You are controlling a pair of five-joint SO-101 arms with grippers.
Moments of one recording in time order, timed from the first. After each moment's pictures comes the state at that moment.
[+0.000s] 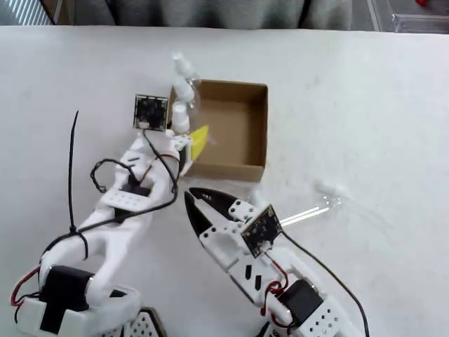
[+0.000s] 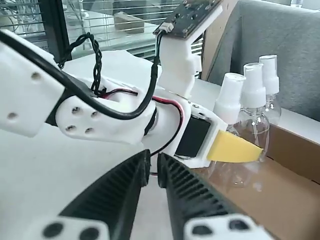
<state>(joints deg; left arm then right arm) 7.8 -11.1 61.2 -12.7 7.4 -44.6 -102.5 96.4 22.2 2.5</state>
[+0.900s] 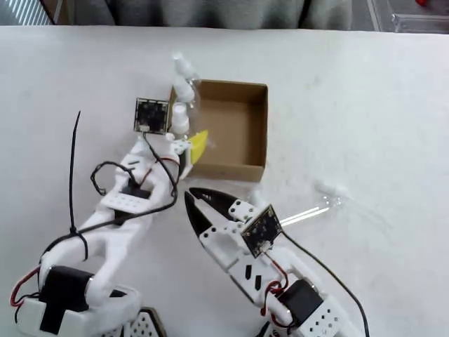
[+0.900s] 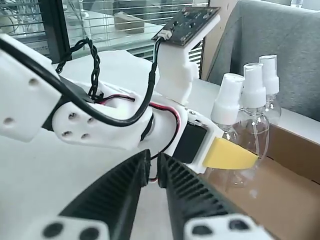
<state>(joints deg) 7.8 -11.6 62.7 -12.5 7.4 -44.6 -102.5 96.4 22.2 2.5</state>
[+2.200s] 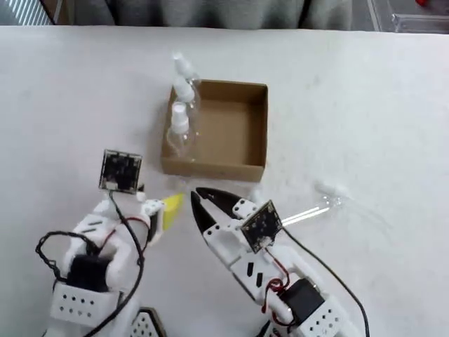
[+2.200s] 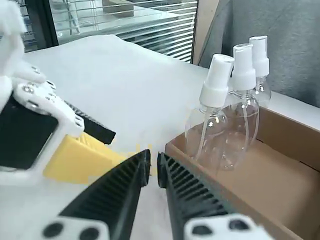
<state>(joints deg) 5.6 -83.7 79.6 55.9 3.5 -42.4 -102.5 96.4 25.5 2.9</state>
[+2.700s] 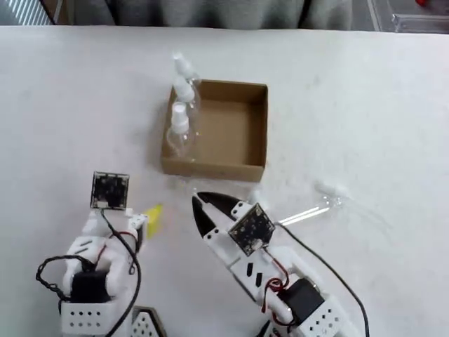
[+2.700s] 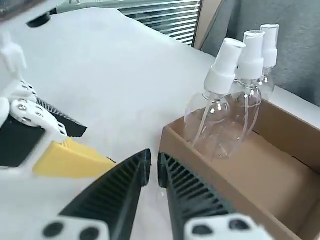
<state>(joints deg) -6.8 -103.8 97.1 60.2 -1.7 -42.4 -102.5 96.4 29.2 9.1</state>
